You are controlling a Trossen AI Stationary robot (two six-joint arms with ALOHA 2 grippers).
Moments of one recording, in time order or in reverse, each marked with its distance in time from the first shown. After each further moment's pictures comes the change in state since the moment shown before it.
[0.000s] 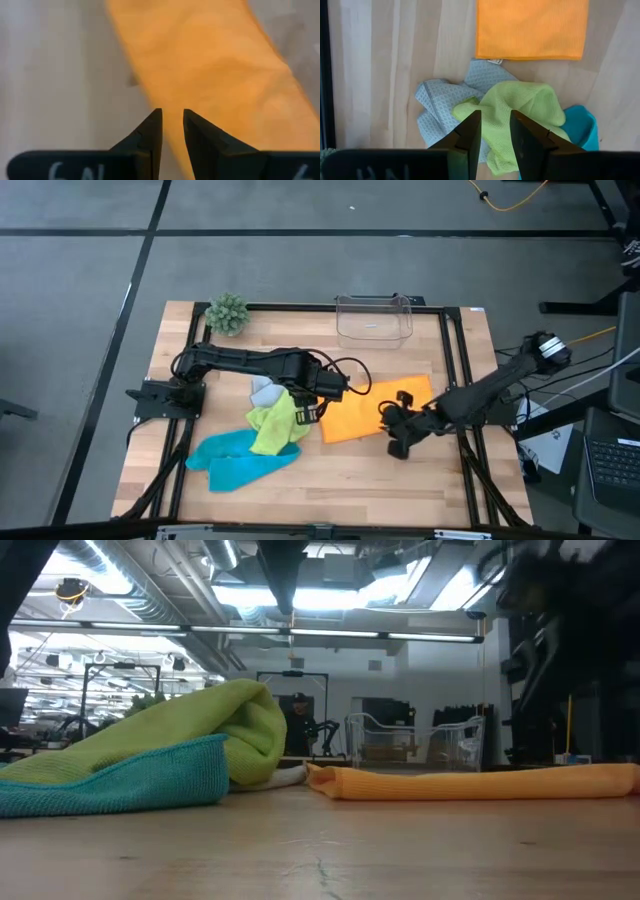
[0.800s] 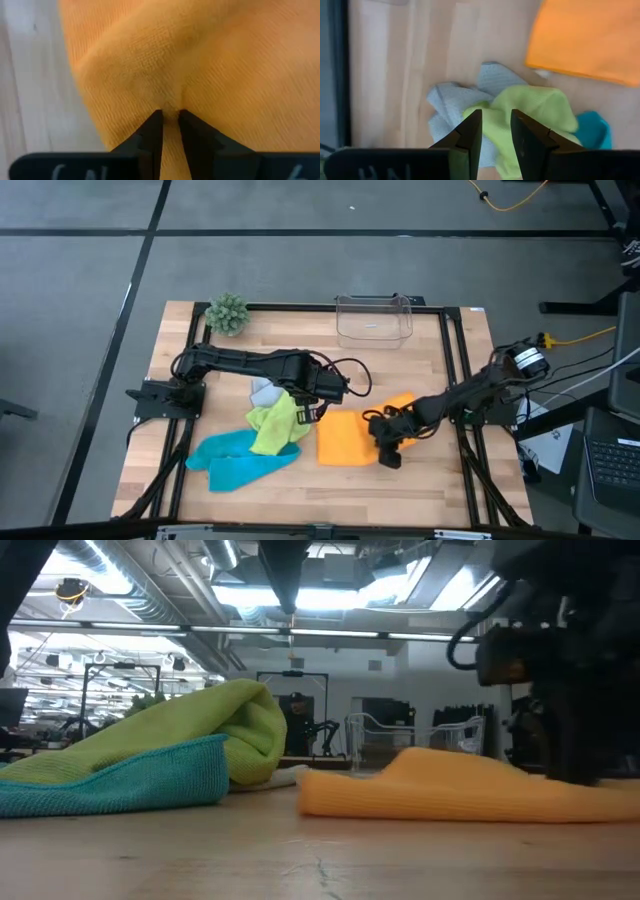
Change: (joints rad) left arm -0.009 0.001 0.000 0.005 -0.076 -0.010; right arm -0.080 0.239 0.012 0.132 -0.405 0.031
